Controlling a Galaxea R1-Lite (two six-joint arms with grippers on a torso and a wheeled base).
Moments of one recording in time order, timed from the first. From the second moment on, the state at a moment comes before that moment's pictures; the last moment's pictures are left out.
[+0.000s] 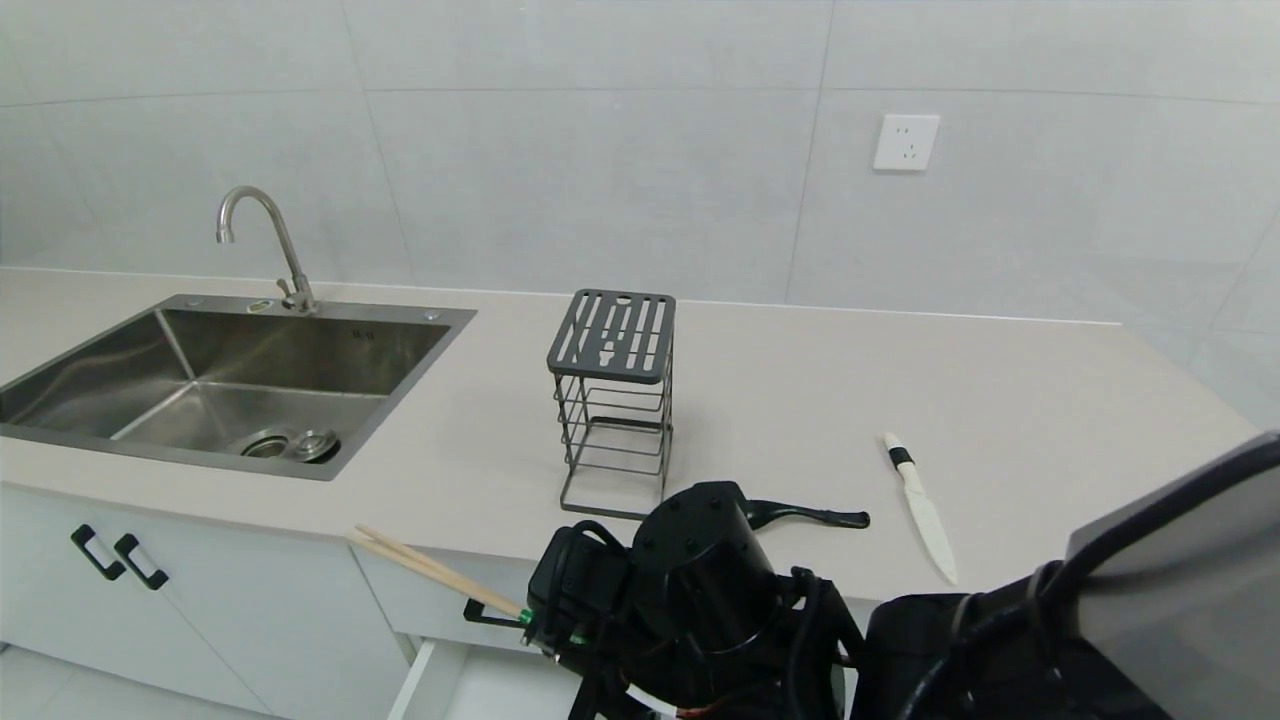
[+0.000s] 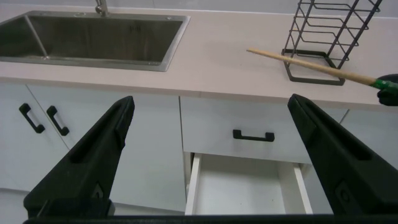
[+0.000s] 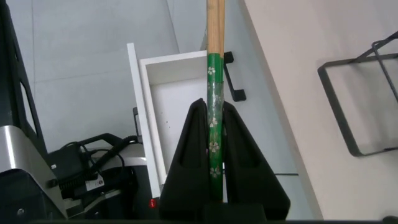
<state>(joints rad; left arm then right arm) 0.00 0.00 0.00 0.00 -0.02 0.00 1.05 2.11 -0.93 -0.58 0.08 -0.21</state>
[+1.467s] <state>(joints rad) 0.00 0.00 0.00 0.00 -0.02 0.00 1.07 2.25 -1.08 -0.55 0.09 -0.24</state>
